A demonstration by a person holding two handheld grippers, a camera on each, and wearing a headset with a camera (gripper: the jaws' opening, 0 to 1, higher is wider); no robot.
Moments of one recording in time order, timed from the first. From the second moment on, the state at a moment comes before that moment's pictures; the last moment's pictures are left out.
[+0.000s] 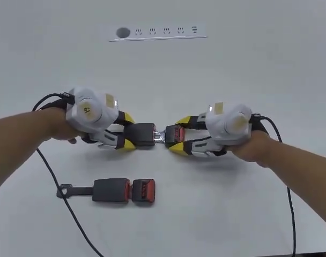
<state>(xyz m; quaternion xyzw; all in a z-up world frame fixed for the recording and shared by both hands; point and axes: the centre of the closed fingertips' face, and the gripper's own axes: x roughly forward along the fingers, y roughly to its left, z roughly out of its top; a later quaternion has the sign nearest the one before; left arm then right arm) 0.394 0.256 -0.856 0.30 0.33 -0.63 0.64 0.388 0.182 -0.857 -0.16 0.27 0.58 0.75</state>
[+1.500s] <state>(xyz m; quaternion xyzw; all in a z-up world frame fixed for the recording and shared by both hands) 0.394 0.256 -0.858 0.34 0.34 -0.64 0.61 0.394 0.204 -0.861 -0.18 0.30 0.56 0.75</state>
